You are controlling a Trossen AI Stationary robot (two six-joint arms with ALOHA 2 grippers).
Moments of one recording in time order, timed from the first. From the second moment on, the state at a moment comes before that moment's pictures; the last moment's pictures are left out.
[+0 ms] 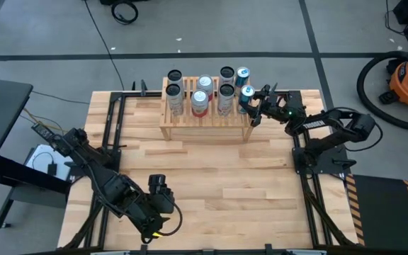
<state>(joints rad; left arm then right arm) -0.71 1.70 1.83 -1.22 -0.32 -0.59 -0.72 1.38 0.27 1.43 -0.38 0.07</state>
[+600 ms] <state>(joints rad) -0.71 1.70 1.83 -1.22 -0.32 -0.58 -0.74 1.39 0.27 1.44 -0.41 0.11</state>
